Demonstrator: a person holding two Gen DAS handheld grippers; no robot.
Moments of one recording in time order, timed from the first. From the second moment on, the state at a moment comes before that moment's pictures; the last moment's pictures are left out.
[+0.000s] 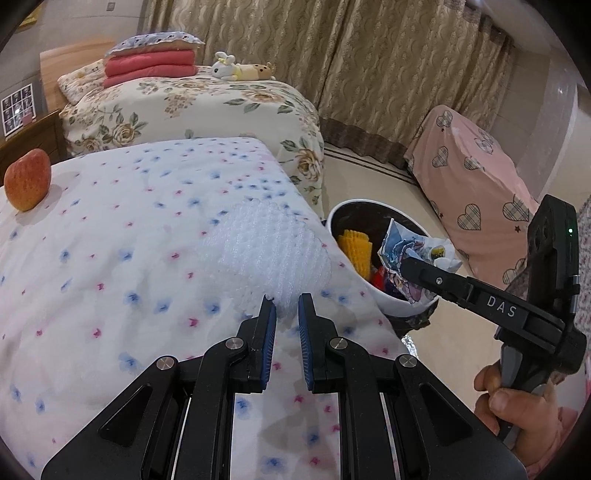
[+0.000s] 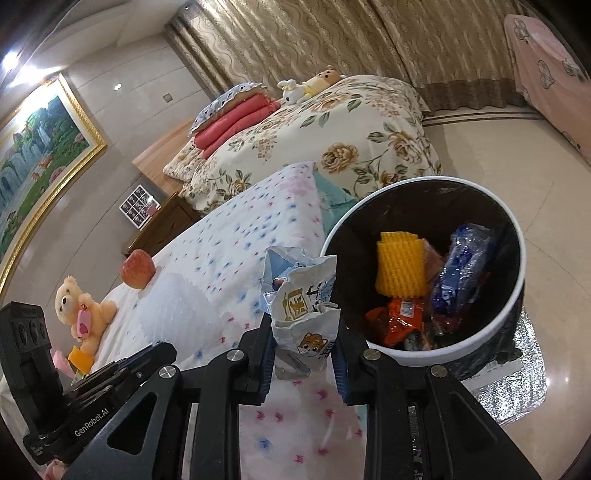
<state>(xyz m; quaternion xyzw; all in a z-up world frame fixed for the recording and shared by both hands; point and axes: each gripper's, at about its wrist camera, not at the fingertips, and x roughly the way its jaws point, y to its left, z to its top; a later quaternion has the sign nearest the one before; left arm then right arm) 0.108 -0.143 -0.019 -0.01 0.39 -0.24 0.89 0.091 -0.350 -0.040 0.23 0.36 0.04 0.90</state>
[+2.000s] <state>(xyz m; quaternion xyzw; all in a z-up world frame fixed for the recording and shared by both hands) 0.126 -0.247 -0.016 0.06 0.39 -0.30 0.87 0.094 -0.430 -0.049 0.25 0.35 -0.02 0.90</state>
